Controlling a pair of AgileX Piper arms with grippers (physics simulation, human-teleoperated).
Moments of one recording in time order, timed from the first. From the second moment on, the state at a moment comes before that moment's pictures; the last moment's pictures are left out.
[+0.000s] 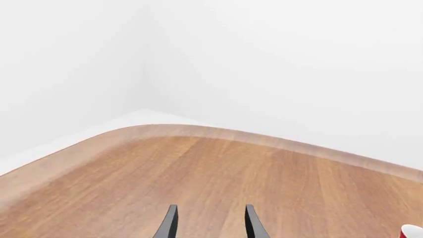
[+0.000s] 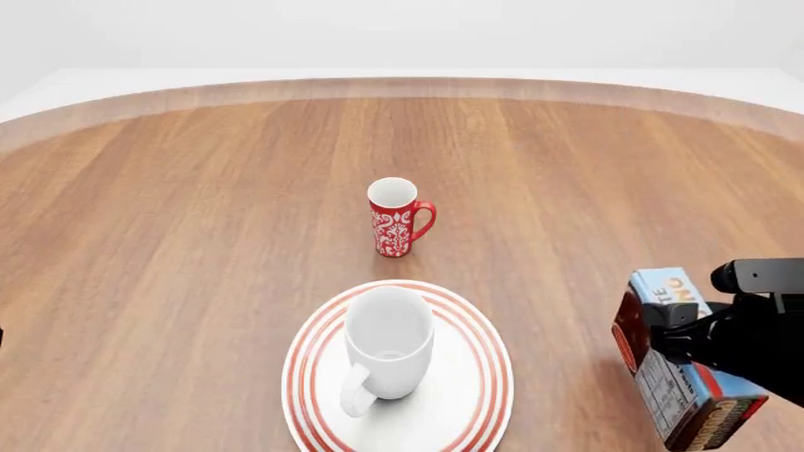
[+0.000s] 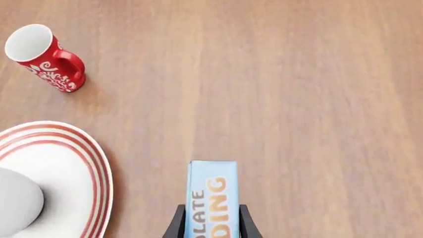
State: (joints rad) left arm 0.37 0.28 0.00 -0.39 -0.13; right arm 0.06 0.83 -0.31 0.21 0.03
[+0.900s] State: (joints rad) left arm 0.37 0.28 0.00 -0.39 -0.13; right arm 0.05 0.87 -0.26 0.16 0.03
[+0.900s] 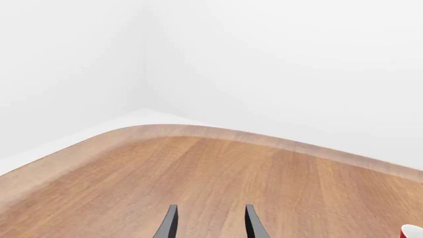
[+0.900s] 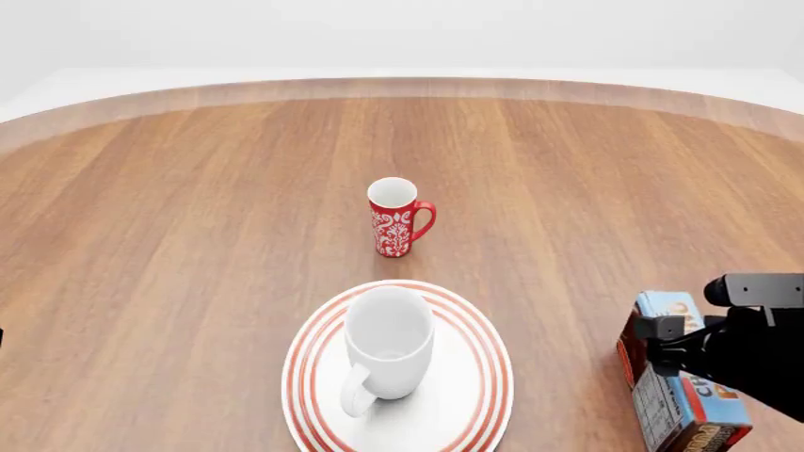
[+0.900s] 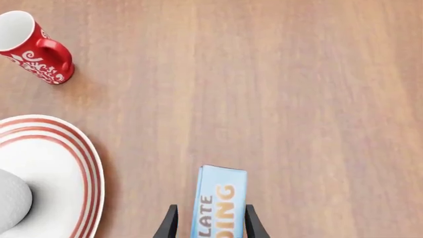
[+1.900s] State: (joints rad) left arm 0.36 0.27 0.00 -0.38 -0.13; right arm 0.06 0.74 -0.48 0.37 0.08
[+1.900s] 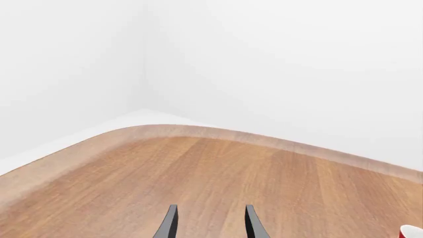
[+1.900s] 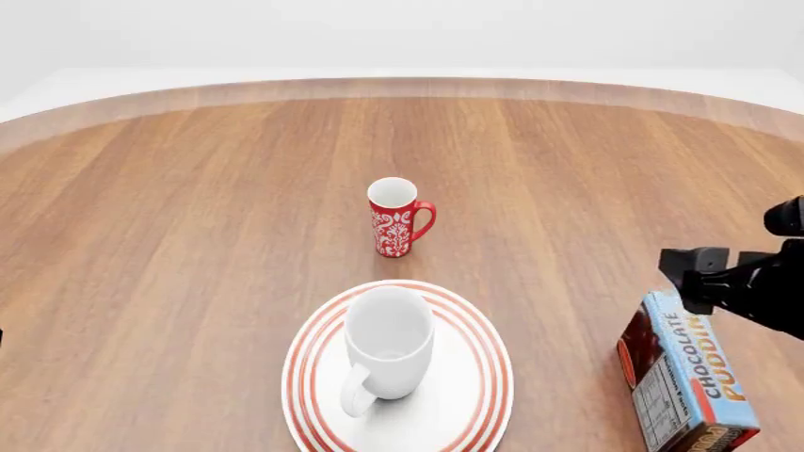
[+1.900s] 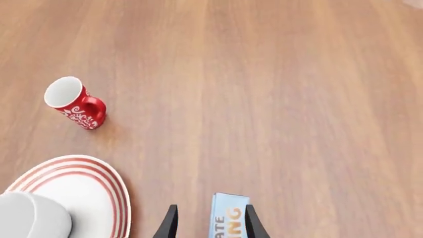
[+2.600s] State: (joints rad) left arm 0.36 0.21 0.00 -0.35 -0.13; right arm 0.09 0.51 -0.80 0.46 0.07
